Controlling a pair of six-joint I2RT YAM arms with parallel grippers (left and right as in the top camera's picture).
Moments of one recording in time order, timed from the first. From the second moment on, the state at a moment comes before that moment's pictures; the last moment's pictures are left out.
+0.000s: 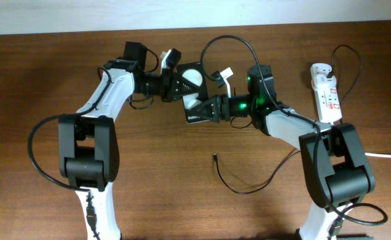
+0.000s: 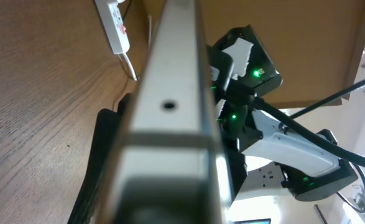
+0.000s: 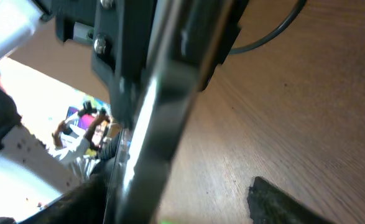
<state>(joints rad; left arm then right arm) -0.15 2.20 1.72 -0.84 1.49 -0.02 0.26 1.95 1.05 0.39 -1.28 0.52</state>
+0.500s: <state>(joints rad) -0.16 2.20 1.73 -0.96 0.73 -0.10 0.02 1.96 1.03 -0.24 -1.19 0.35</state>
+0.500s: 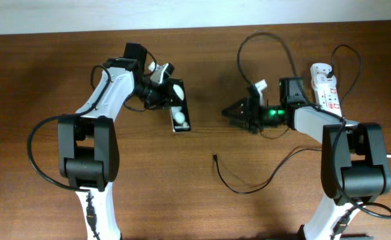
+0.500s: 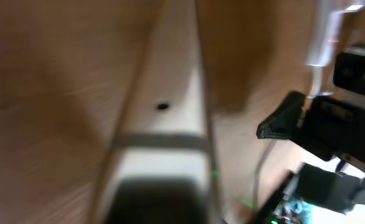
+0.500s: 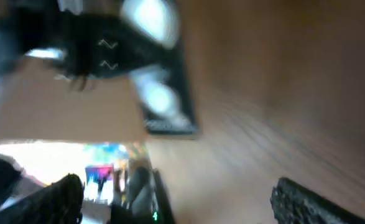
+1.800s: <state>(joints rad) -0.42 2.18 1.72 -0.97 0.00 -0.29 0.15 1.92 1.06 -0.50 -0.82 0.21</state>
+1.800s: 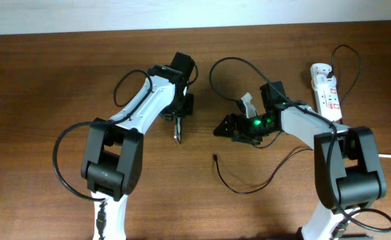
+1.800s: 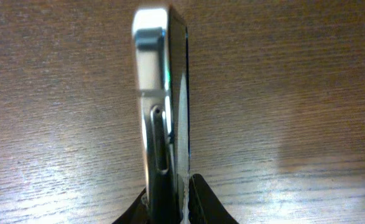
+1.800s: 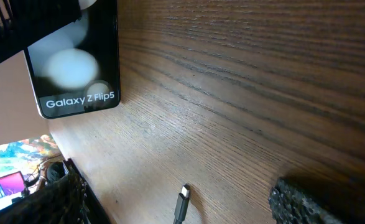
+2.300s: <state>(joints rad) -0.14 2.18 1.71 -1.00 0.71 -0.11 0.18 1.80 1.14 -0.91 -0.61 0.15</state>
